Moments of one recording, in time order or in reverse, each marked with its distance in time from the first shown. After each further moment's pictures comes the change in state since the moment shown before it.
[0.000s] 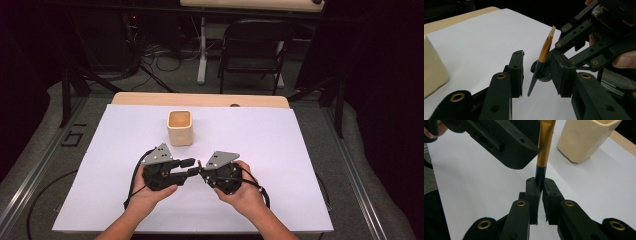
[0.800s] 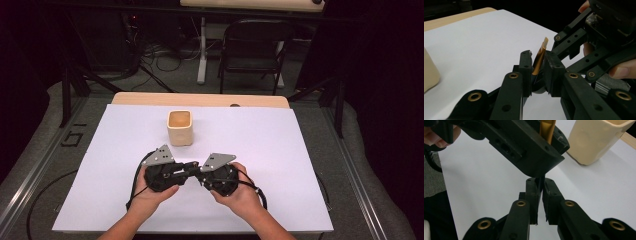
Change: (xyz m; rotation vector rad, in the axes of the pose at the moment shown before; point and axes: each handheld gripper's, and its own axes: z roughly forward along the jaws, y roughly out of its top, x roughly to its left) left arm -0.003 -0.002 0.002 -0.016 -0.018 -0.022; right arm 0.007 0.001 0.005 -0.006 0.038 0.006
